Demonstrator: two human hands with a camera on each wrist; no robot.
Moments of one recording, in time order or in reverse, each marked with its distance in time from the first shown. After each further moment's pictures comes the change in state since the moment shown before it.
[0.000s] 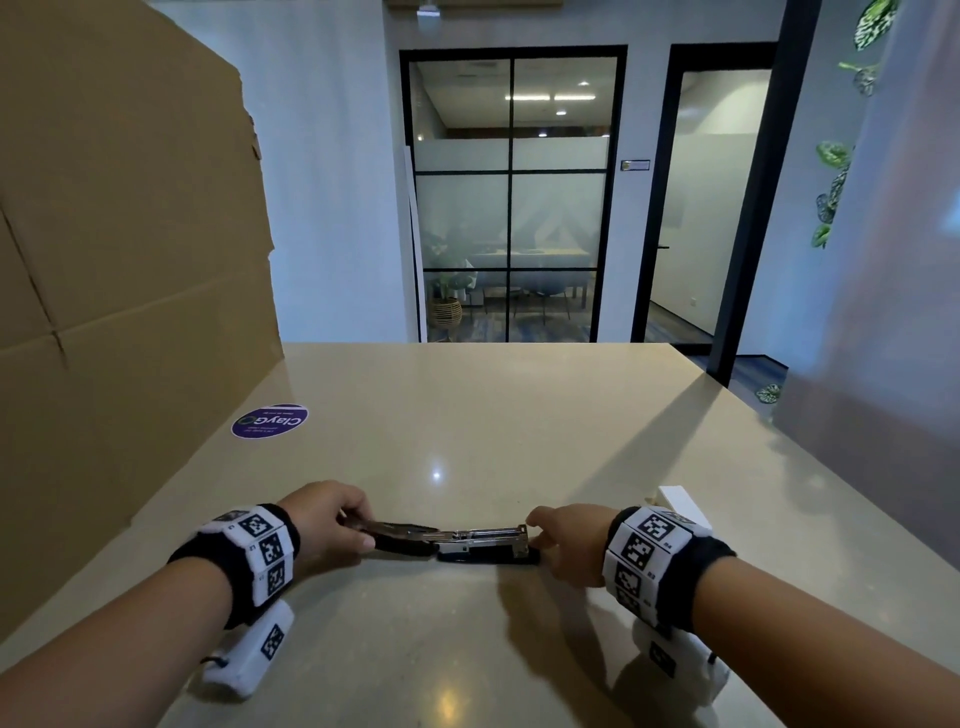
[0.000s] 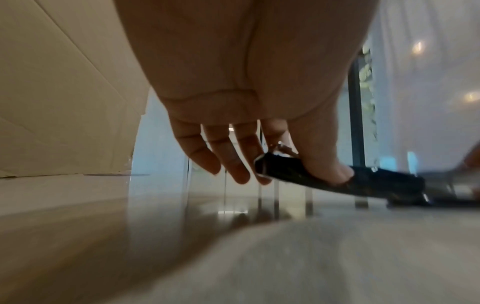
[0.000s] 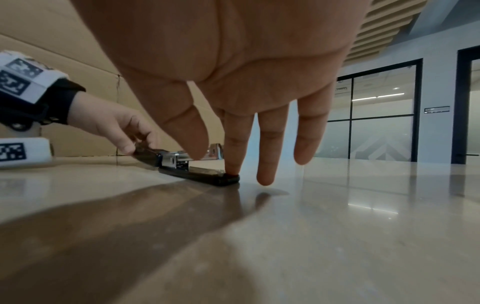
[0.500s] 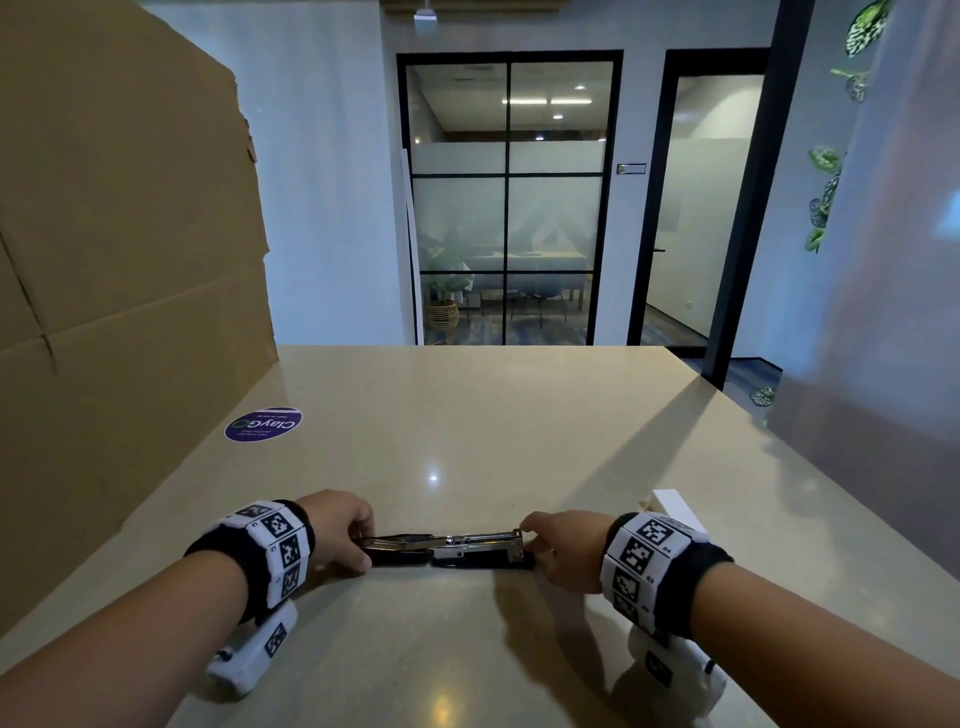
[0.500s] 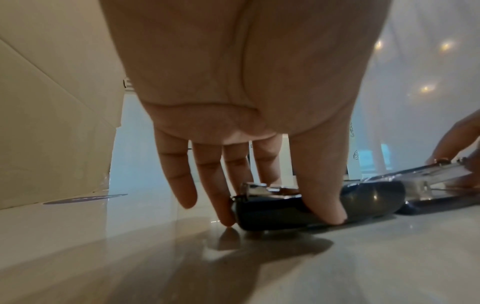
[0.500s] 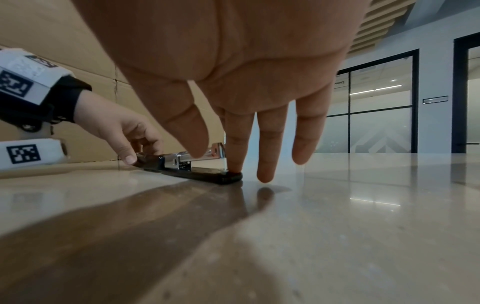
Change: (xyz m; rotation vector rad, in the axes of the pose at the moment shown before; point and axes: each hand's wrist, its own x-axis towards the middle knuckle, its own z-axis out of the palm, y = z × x) left_hand 0.010 0.018 0.002 0.240 -0.185 -0.012; right_hand -0.003 0.003 0.001 0.048 0.008 -0.020
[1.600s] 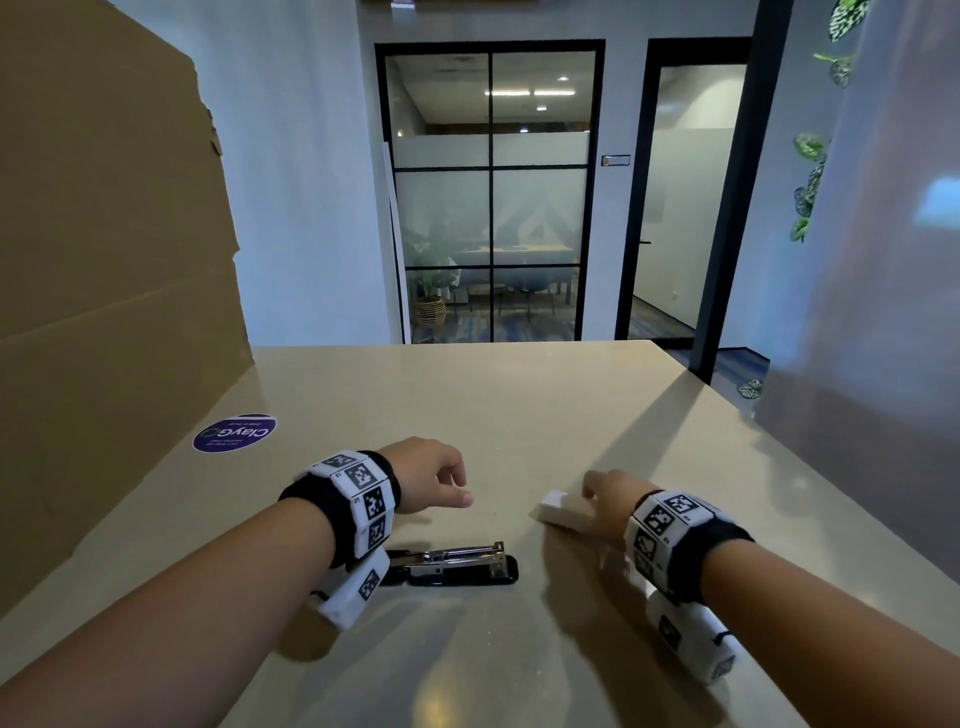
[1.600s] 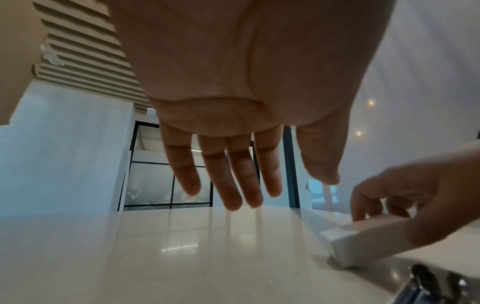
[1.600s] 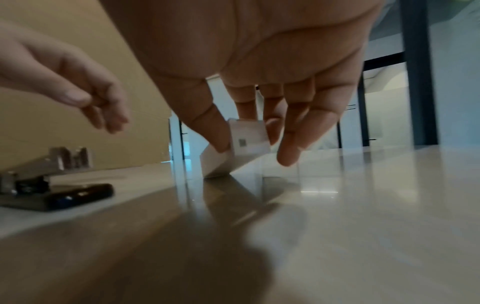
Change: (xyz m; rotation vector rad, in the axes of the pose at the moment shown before) left_hand 0.038 0.106 -0.039 -0.013 0.105 0.245; right_hand 0.024 0.072 -0.020 0.079 0.150 0.302
